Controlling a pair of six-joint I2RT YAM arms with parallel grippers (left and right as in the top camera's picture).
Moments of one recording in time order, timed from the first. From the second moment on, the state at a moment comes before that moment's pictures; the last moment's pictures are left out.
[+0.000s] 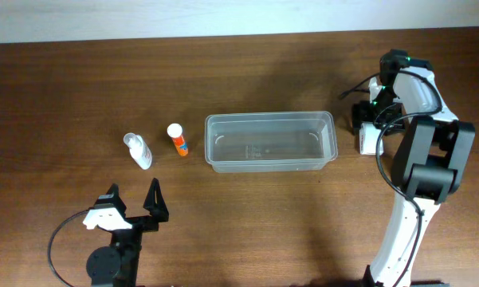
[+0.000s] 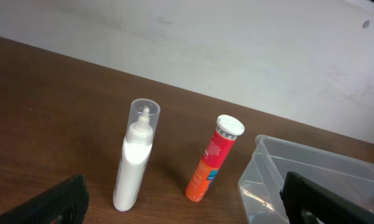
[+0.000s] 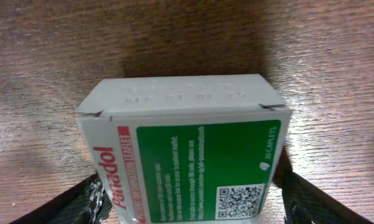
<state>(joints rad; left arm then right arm) 0.03 0.01 0.01 -0.07 0.07 -0.32 -0.20 2.36 1.89 -1.17 0.01 -0.06</state>
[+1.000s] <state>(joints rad) 0.03 0.01 0.01 -0.07 0.07 -0.32 -0.20 2.38 2.17 -1.40 -0.14 -0.05</state>
